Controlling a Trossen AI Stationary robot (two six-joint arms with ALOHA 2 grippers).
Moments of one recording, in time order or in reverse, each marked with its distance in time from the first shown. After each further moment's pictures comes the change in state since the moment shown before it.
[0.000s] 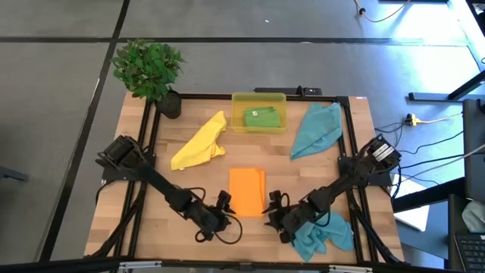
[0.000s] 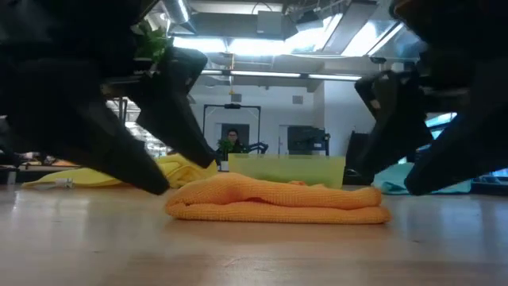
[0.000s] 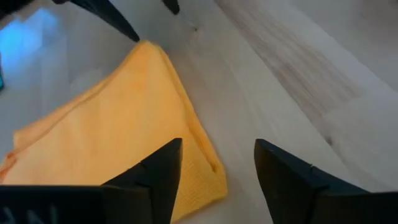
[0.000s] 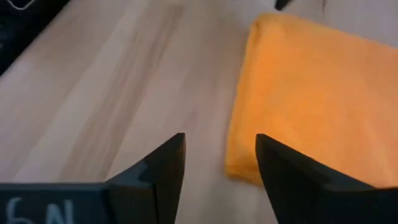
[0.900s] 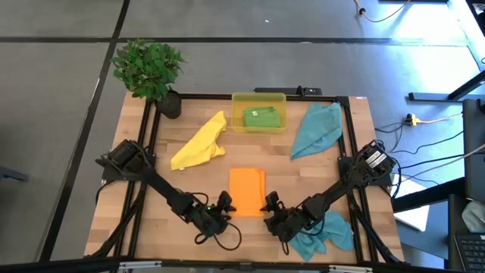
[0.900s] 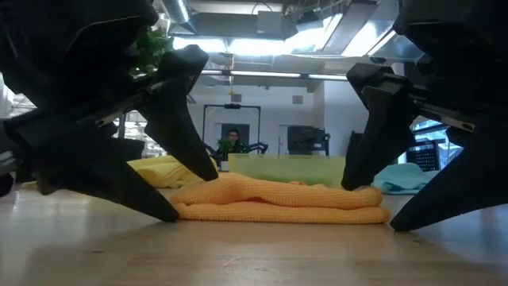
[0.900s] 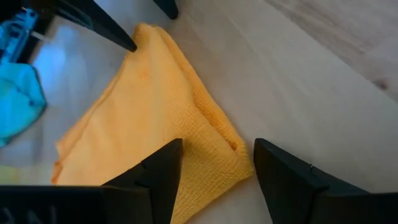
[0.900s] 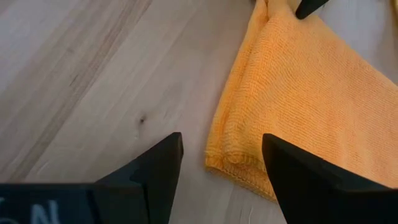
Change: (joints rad) left arm -0.005 0.087 0.003 -0.037 -0.152 0.207; right arm 0.008 0.110 0.119 -0.199 0.153 -0.187
